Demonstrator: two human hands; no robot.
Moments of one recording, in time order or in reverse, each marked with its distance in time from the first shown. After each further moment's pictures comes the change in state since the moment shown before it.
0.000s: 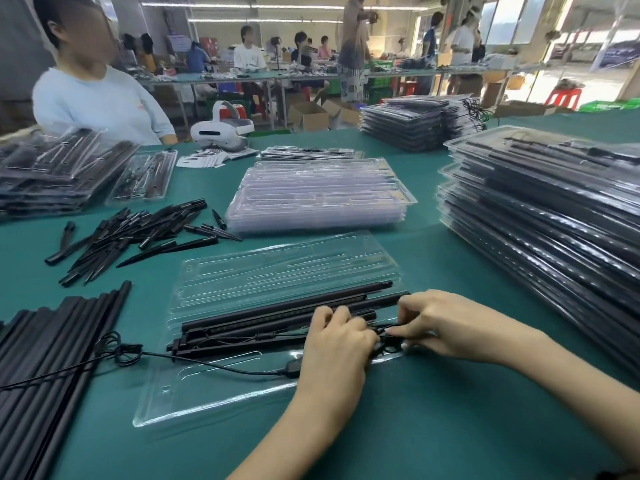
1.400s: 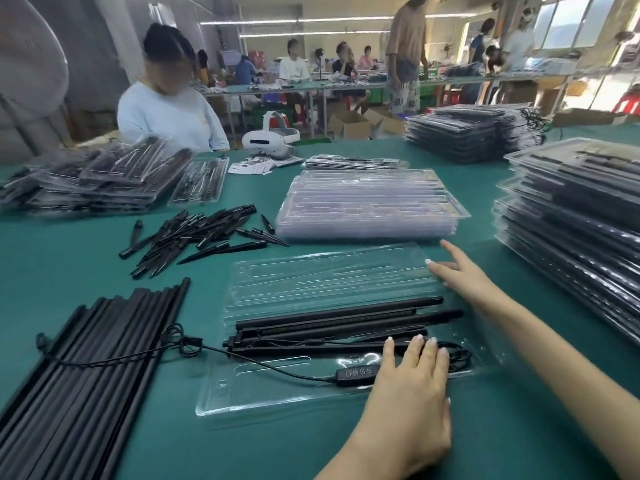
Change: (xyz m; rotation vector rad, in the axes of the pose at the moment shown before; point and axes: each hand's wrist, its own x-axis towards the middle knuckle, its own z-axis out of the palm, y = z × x) left_hand -0.011 0.016 0.015 -0.089 -0.374 0.046; right_hand 0.084 0.039 0.010 0.998 0.417 0.714
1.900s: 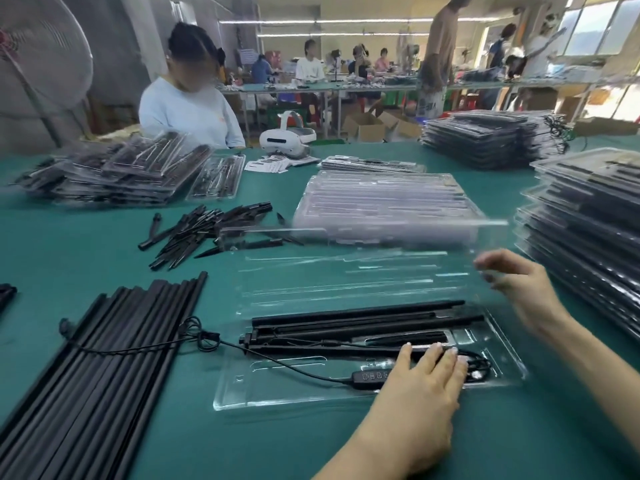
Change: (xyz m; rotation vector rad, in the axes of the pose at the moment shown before) left_hand -0.003 -0.016 0.000 0.108 0.011 0.098; right_hand -0.016 -0.001 -0.026 0.307 0.090 -0.291
